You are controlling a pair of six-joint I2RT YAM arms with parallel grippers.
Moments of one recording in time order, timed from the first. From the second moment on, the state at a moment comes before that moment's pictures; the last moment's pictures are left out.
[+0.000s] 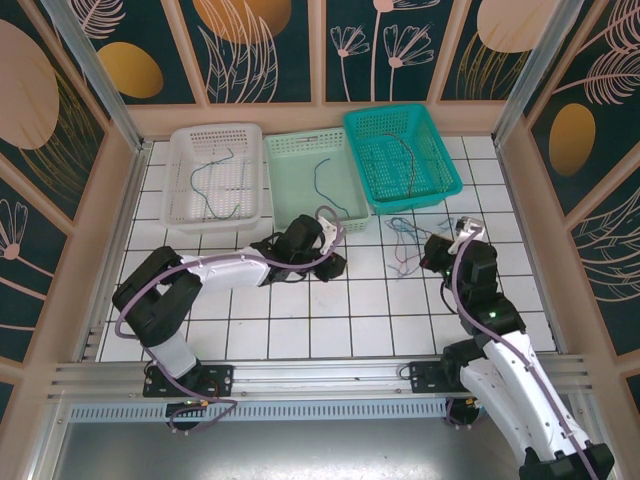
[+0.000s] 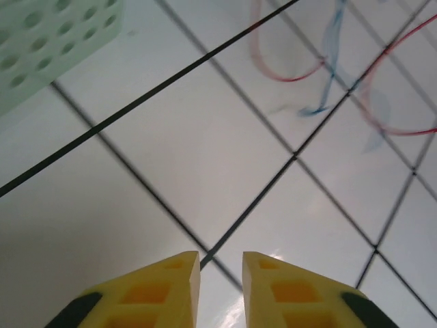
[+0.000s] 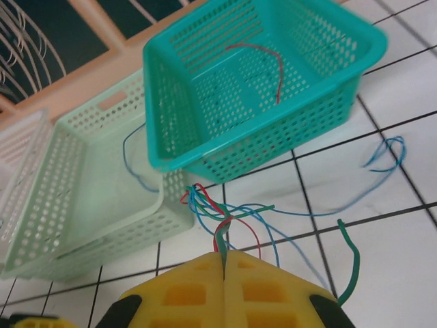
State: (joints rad) left arm -0.83 1.70 0.92 0.06 0.31 -0.34; right arm 0.31 0.54 0.50 -0.35 0.07 0.52
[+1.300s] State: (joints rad) left arm -0.92 1.87 1.15 0.22 0.36 -0.43; right arm 0.30 0.59 0.45 -0.23 -0.29 0.60
